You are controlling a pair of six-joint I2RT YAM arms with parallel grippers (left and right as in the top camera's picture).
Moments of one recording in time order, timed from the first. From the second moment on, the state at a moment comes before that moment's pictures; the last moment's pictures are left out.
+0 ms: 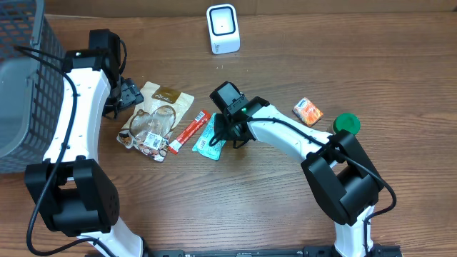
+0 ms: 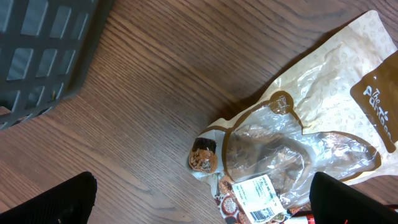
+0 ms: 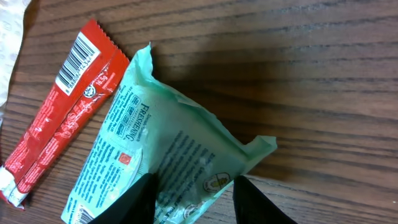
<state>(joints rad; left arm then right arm) 0.07 1.85 1.63 -1.23 -0.28 -0.52 0.68 2.05 1.41 -0.61 -0.06 0.67</state>
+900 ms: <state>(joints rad) 0.07 1.85 1.63 -1.23 -0.28 -0.52 0.65 2.08 1.48 -0.66 0.00 0.68</state>
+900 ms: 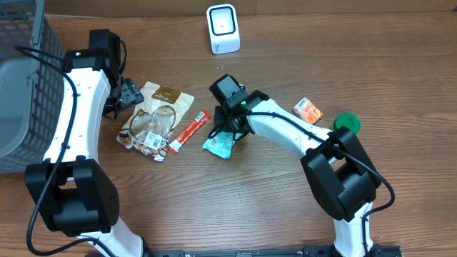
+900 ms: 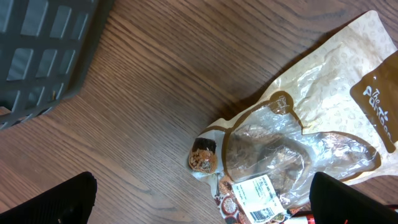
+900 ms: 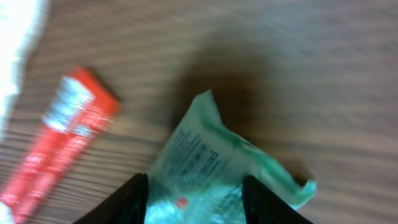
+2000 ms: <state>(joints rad) 0.07 1.85 1.63 -1.23 -0.28 -0.52 0.47 1.95 1.36 -0.80 -0.13 0.65</state>
